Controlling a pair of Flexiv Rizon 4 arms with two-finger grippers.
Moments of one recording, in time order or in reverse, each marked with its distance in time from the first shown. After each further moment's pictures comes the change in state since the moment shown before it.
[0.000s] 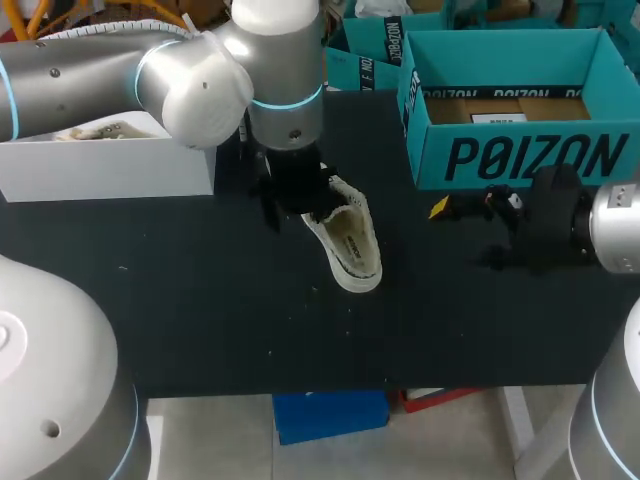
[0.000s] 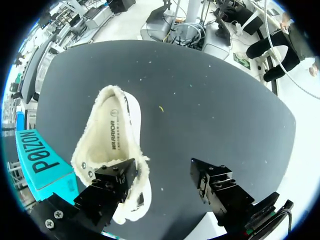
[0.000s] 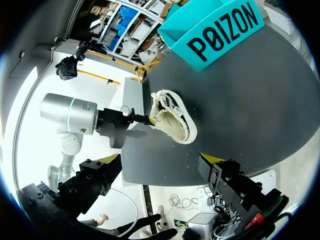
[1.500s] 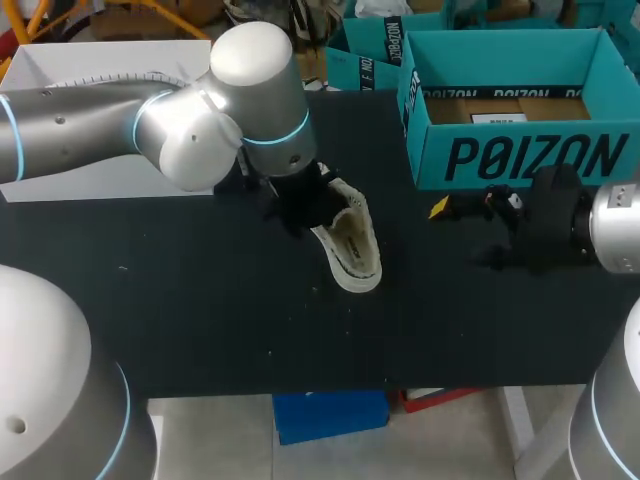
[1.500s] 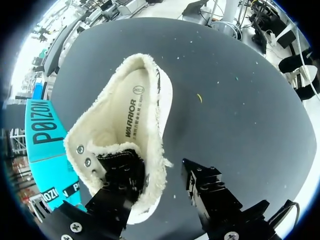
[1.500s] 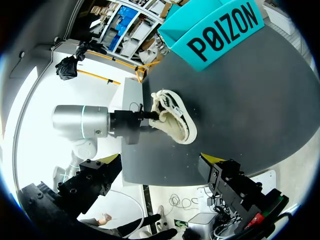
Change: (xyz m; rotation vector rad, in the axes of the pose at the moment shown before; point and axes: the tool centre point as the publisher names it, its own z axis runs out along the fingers) left arm -0.023 0.014 0.038 -0.035 -0.162 -0.192; right arm 0.000 0.000 0.000 0.000 0.000 0.000
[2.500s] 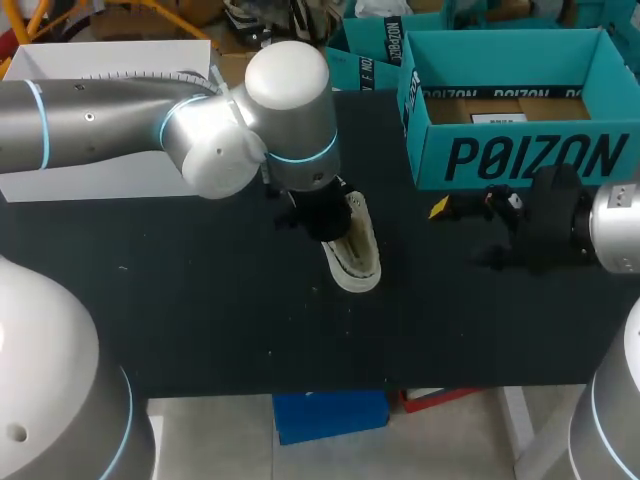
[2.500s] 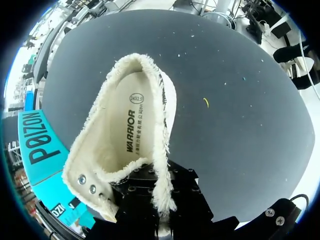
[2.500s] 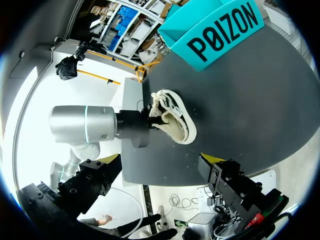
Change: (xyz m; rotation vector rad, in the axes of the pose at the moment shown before) left arm -0.015 -0.014 0.012 -0.083 0.024 0.080; right arm 0.000 0.000 0.000 0.000 0.000 0.000
